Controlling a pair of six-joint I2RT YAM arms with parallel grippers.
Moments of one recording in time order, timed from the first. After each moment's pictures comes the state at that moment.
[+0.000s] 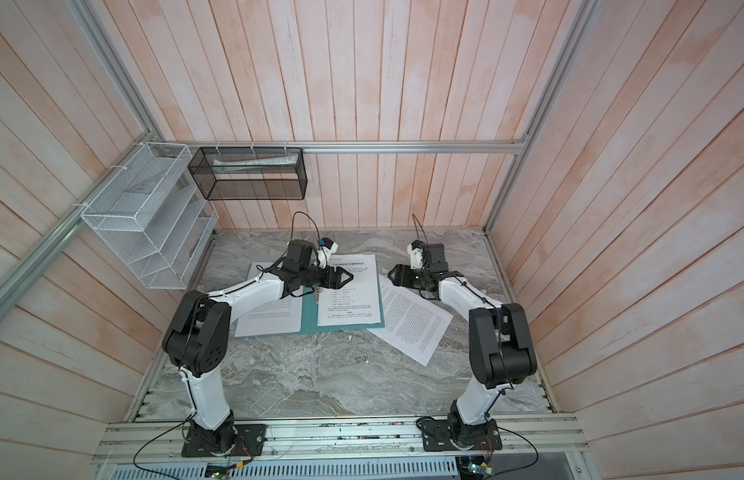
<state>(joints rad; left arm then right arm) -0.50 1.92 1.32 -0.08 0.48 -0.27 0.16 1.65 1.09 -0.21 -0.31 0.31</state>
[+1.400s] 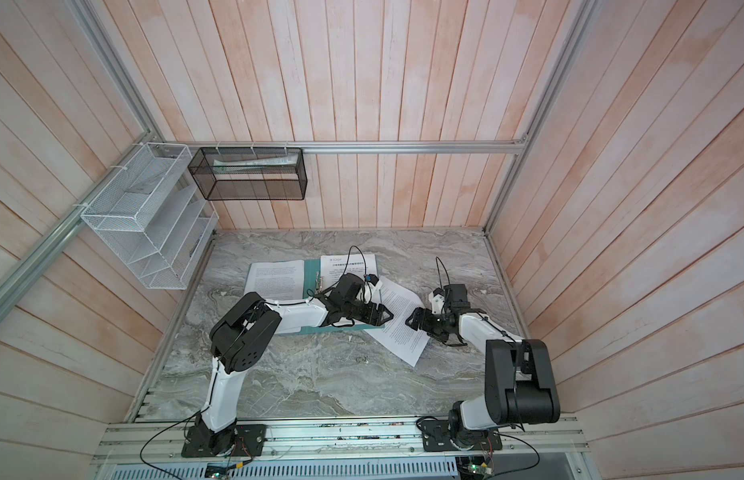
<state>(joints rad) -0.75 2.13 1.31 0.10 0.46 -0.42 0.05 1.44 0.64 -0.34 -0.56 0.37</state>
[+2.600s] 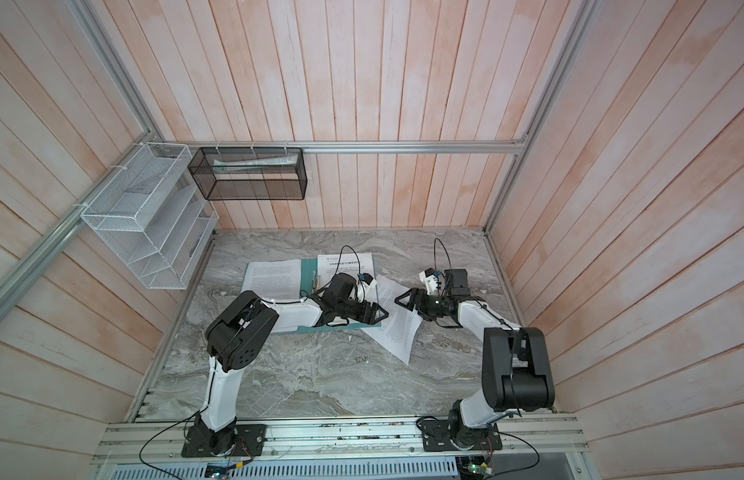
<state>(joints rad) -0.71 2.12 1.25 0.17 0.50 -0.41 0.04 1.50 0.80 -0.24 -0.83 0.41</state>
